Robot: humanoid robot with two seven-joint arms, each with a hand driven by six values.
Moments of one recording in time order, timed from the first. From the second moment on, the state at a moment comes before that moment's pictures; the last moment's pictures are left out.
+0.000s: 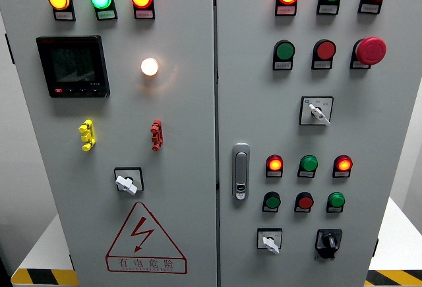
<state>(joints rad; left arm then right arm) -0.01 -0.09 0.04 -0.12 -0.07 -0.02 -0.15 -0.08 0.13 1.45 1.51 -1.53 0.06 0.01</state>
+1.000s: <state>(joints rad) -0.01 -0.09 0.04 -0.12 -0.07 -0.02 -0.15 0.10 0.15 1.49 1.51 -1.43 0.06 -0.05</state>
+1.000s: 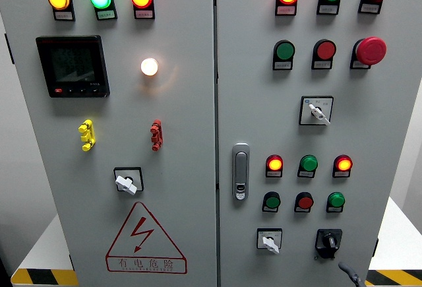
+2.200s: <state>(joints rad) -0.01 -0.09 0.04 -0.12 -0.07 -0.02 -0.15 0.16 0.15 1.50 1.49 -1.33 0.06 -0.10</state>
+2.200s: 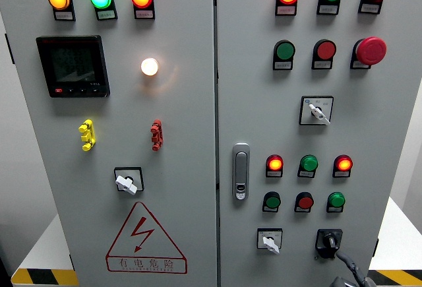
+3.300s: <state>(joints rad) -0.01 -0.09 0.04 -0.12 -0.07 -0.02 -0.15 0.19 0.15 1.47 1.46 -1.29 0.07 -0.12</state>
